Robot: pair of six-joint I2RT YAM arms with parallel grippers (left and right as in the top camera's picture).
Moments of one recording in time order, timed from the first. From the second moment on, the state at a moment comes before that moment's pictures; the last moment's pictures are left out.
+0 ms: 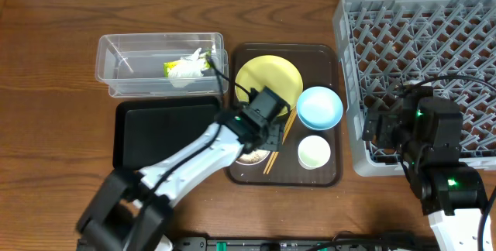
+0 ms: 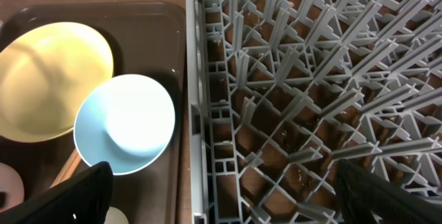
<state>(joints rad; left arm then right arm) -0.74 1.67 1.01 -0.54 0.02 -0.59 0.05 0.89 0.82 -0.67 0.03 0.10</state>
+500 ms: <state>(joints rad) -0.77 1.76 1.01 -0.50 0.02 -0.61 0.05 0.89 0.82 -0.68 0.03 0.09</state>
